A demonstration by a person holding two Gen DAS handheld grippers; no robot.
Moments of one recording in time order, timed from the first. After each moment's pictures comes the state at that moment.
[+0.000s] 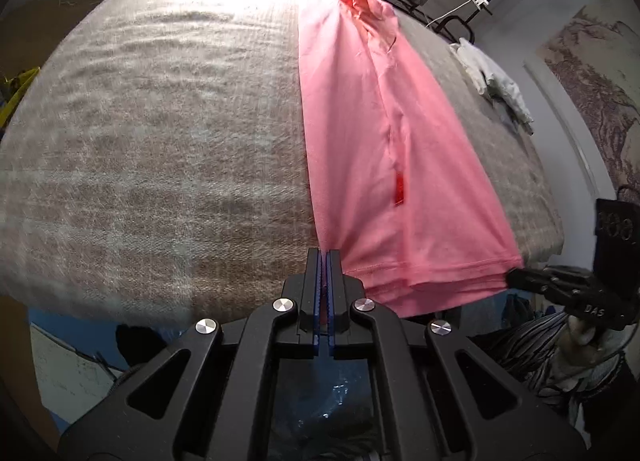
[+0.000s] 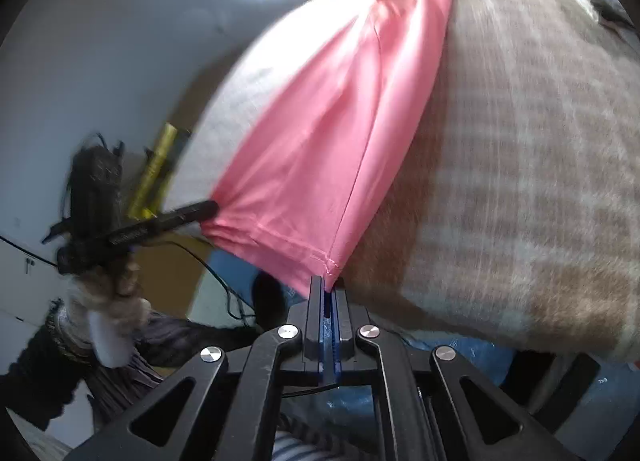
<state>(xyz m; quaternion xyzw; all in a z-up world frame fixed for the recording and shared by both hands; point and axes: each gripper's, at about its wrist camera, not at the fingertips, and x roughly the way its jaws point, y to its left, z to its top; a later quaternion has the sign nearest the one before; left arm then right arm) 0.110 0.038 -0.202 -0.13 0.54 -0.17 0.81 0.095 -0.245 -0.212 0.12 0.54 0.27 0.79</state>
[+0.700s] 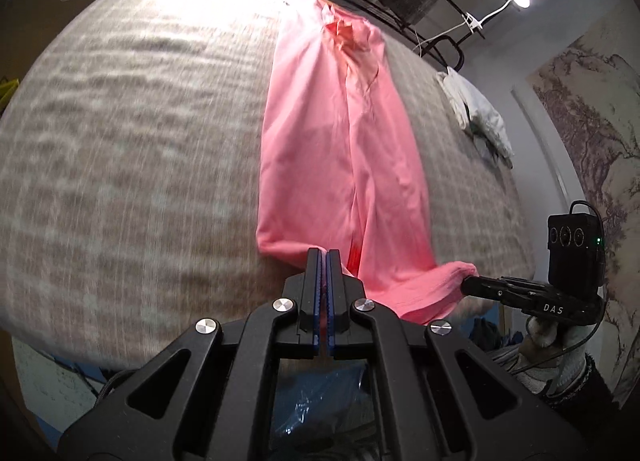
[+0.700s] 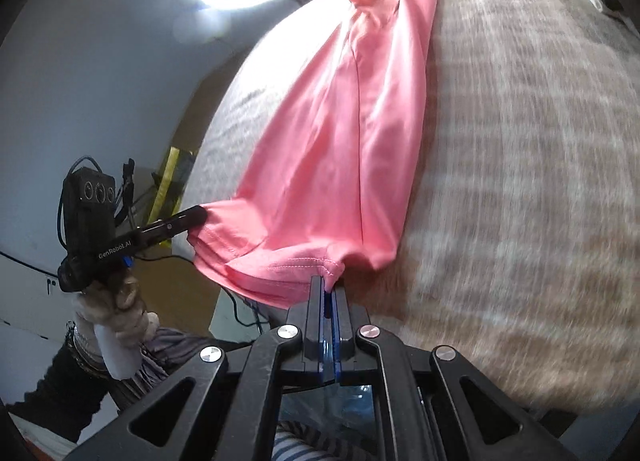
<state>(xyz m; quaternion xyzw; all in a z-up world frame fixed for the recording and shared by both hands) 0.162 0.032 -0.169 -0.19 0.52 -0.20 0.81 0.149 -0.258 -0.210 0.17 0.57 0.28 0.76</state>
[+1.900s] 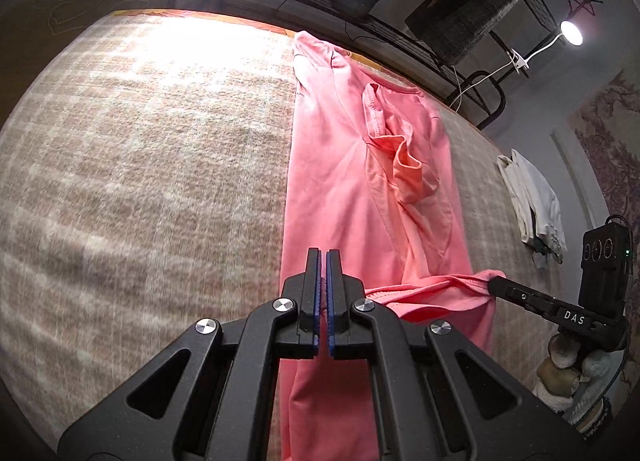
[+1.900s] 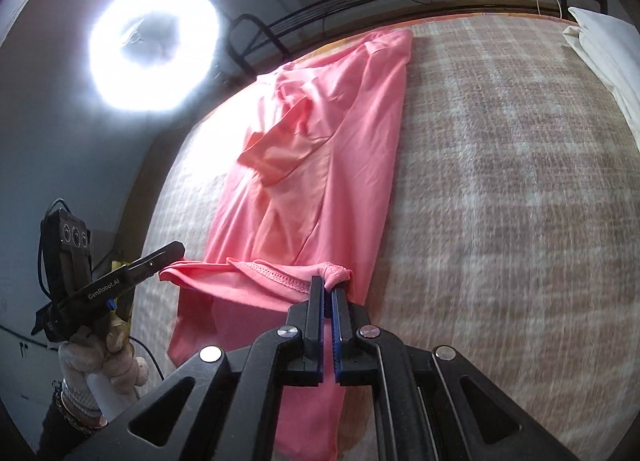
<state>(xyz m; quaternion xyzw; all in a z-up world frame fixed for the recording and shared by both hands) 0.397 0.006 -0.195 -0.18 0.50 -0.15 0.84 0.371 -0.294 -0.204 0.17 0.53 0.19 0.81</state>
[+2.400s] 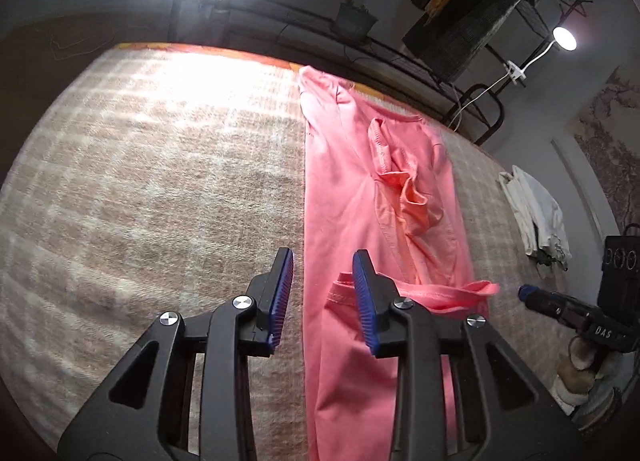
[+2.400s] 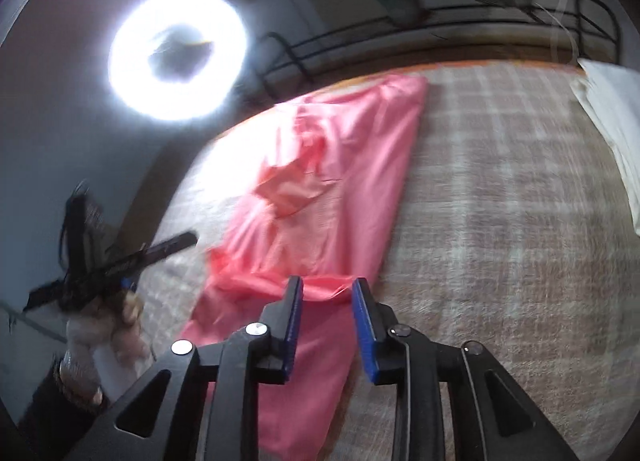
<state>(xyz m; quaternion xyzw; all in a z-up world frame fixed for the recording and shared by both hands) 0.396 0.026 -0.173 -0.16 0.46 -0.15 0.86 0.366 -0.304 -0.177 0.13 0.48 0.23 0.83</state>
